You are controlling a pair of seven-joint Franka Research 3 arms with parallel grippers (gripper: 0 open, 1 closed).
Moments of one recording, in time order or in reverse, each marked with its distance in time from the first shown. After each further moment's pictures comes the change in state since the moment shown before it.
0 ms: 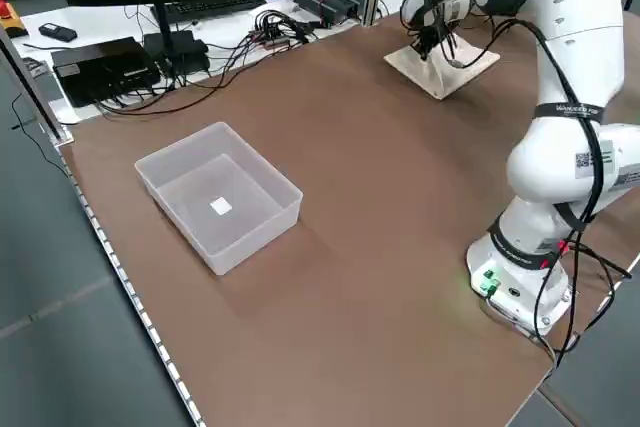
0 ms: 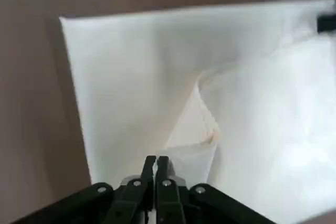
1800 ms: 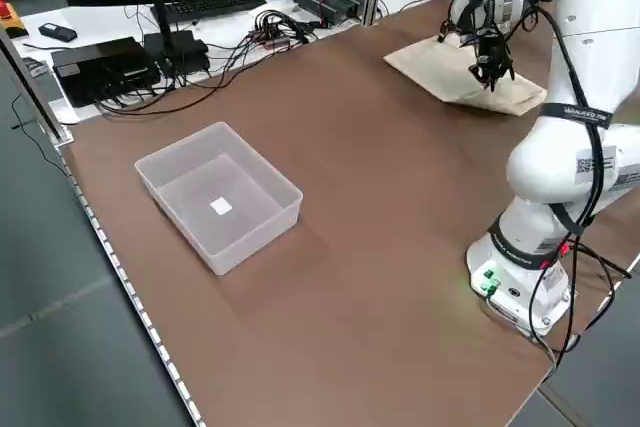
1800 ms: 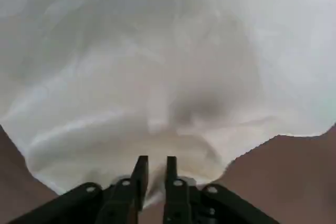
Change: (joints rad) left arm -0.004 -0.131 -0.200 -0.207 0.000 -0.330 0.095; right arm 0.000 0.000 -0.001 0.000 0.000 0.001 0.001
